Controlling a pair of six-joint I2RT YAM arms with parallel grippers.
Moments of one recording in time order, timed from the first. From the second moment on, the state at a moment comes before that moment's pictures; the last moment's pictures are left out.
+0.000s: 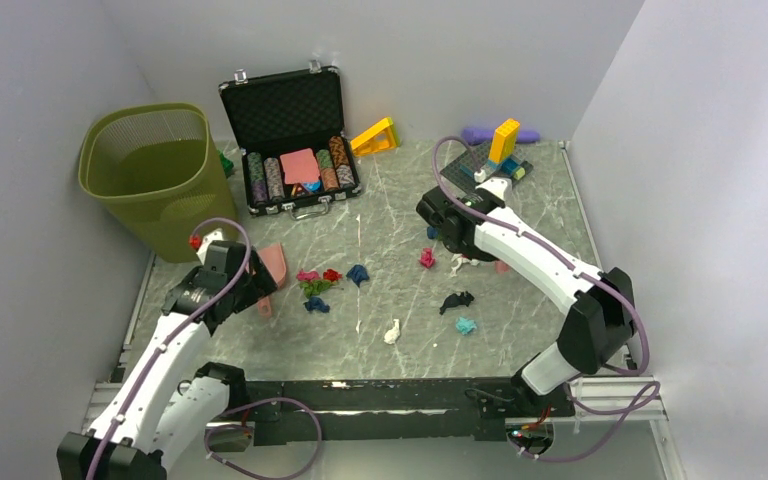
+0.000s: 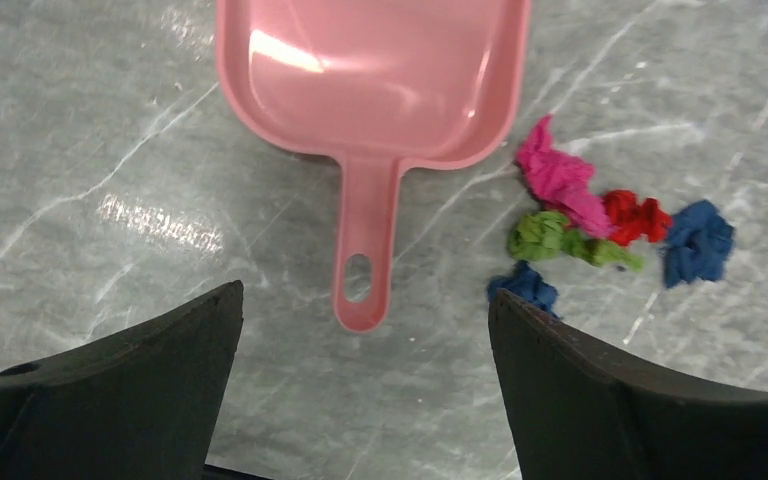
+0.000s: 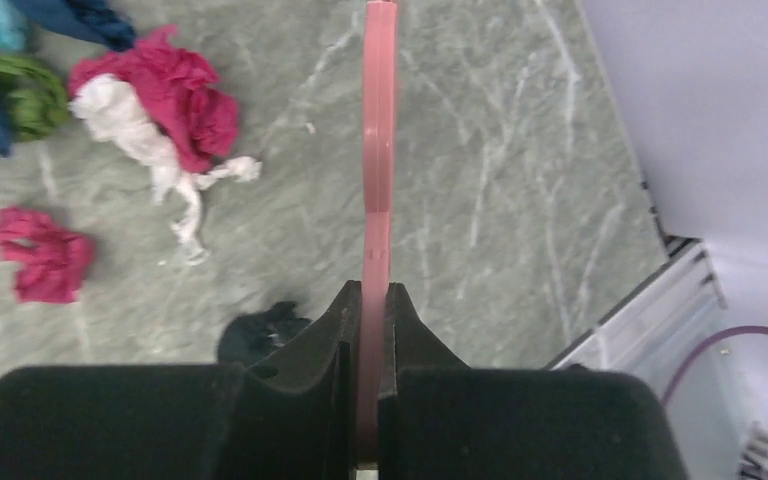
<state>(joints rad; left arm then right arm) -0.22 0.78 0.66 -0.78 -0.22 -0.70 0.65 1.54 1.37 -1.31 0.83 1.01</state>
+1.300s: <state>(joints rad) -0.44 1.15 0.66 -0.49 -0.20 -0.67 0.61 1.06 1.06 -0.68 0.00 0.46</state>
